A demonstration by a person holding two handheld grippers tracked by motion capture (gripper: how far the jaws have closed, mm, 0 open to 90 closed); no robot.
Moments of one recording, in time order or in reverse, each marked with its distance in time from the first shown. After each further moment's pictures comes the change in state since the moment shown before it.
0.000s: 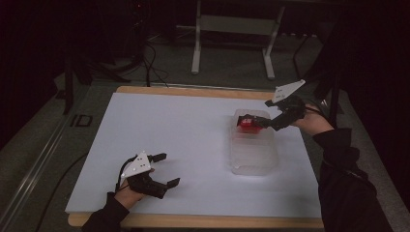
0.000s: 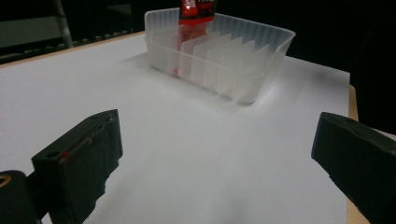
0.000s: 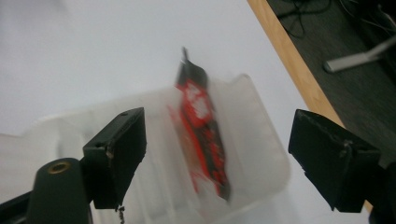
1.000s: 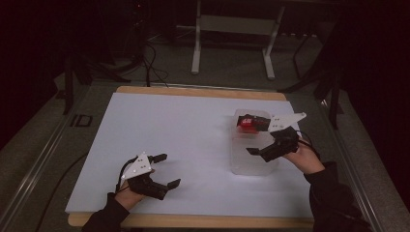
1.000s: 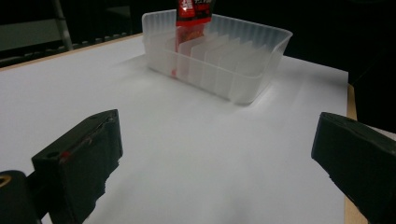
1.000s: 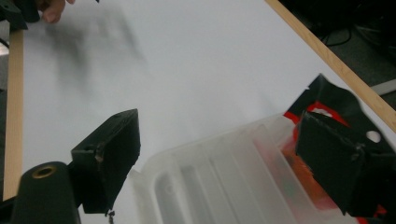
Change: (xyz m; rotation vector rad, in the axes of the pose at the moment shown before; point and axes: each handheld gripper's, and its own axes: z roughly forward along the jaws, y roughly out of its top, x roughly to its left) left arm -0.005 0.001 0.000 -0.006 0.001 0.020; right arm 0.095 -0.016 0.006 -0.190 0.041 0.087
